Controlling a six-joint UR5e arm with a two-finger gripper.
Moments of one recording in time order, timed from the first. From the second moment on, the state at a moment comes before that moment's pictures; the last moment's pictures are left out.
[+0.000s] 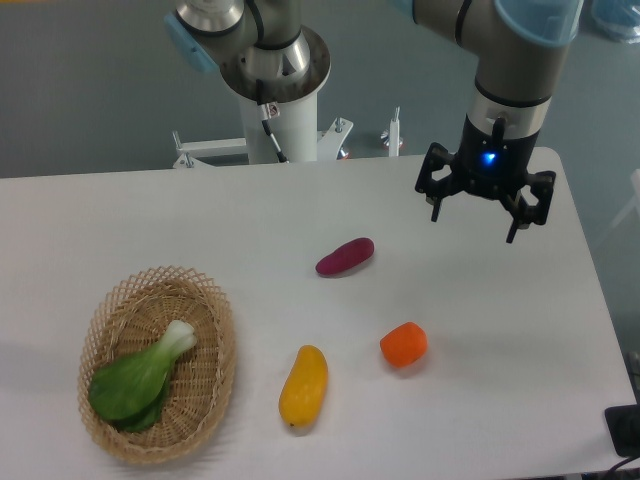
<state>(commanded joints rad) 2.68 -1.80 -1.40 -1.34 1.43 1.09</state>
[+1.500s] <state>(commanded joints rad) 2.55 -1.96 -1.61 -0.99 1.57 1.38</state>
